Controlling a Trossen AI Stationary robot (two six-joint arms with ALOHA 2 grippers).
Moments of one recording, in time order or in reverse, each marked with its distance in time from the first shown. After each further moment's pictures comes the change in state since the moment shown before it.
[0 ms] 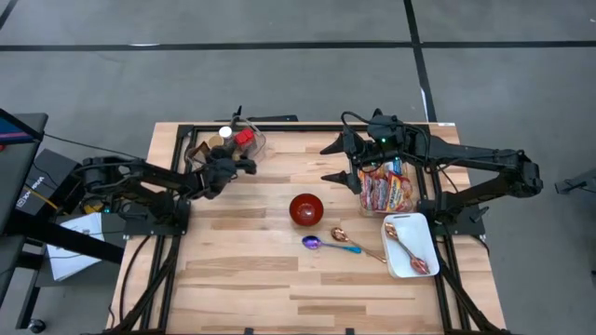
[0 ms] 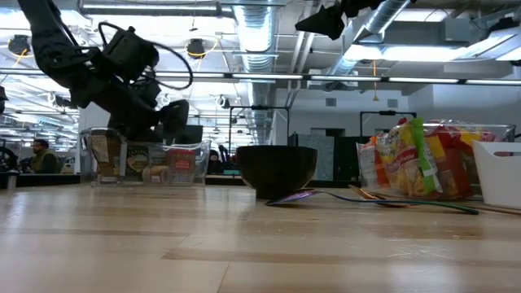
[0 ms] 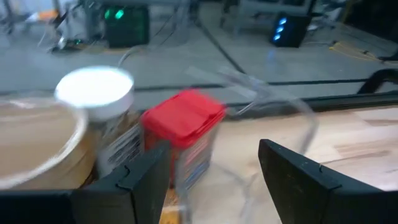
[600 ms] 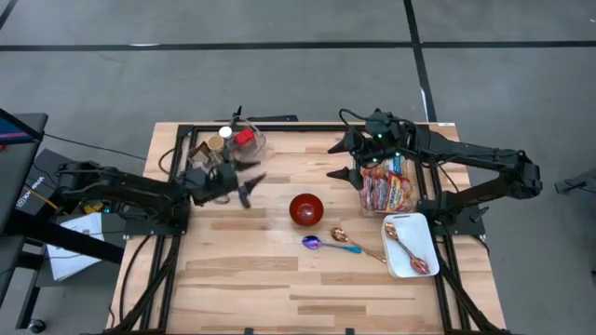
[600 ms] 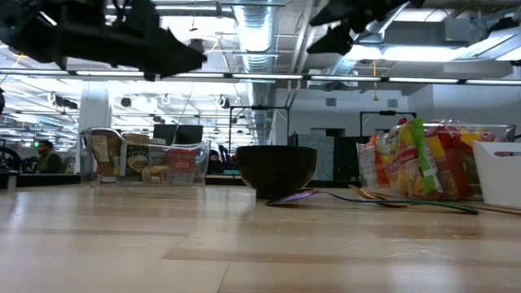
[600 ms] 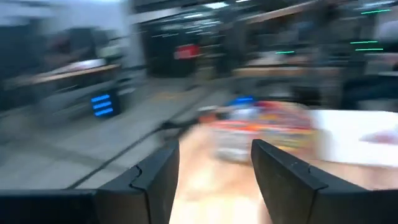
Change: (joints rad) left arm -0.270 -0.321 -0.019 0.194 0.462 0.609; right arm -0.064 0.000 0.000 -0.150 0.008 0.018
